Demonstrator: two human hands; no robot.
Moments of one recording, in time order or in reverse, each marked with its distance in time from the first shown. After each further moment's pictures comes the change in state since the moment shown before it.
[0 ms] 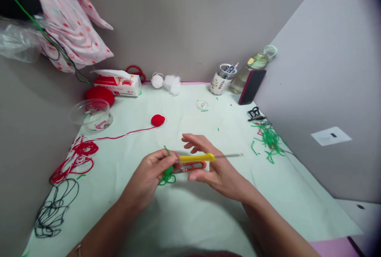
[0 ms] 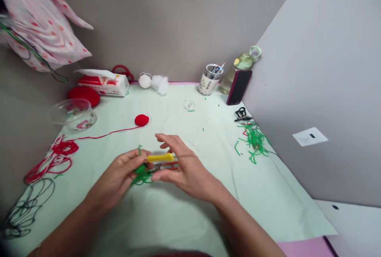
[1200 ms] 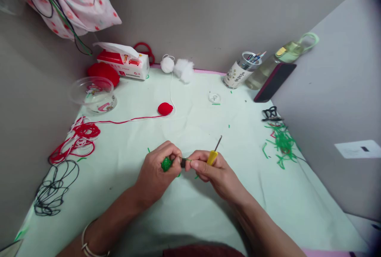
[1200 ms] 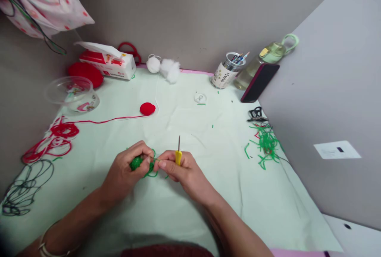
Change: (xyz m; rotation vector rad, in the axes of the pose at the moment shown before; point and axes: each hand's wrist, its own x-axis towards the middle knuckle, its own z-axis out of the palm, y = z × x) left_hand 0.003 -0.013 -0.007 0.761 0.155 0.421; right_hand 0.001 0.015 0.034 0.736 -0.104 0.550
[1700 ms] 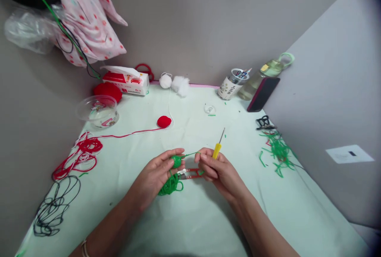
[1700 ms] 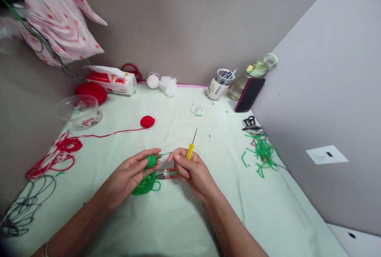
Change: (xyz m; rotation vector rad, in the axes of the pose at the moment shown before) left_hand 0.006 -0.012 -0.005 -0.921 -0.147 -0.506; right_hand 0.008 -0.008 -0.014 0.226 0.156 0.001
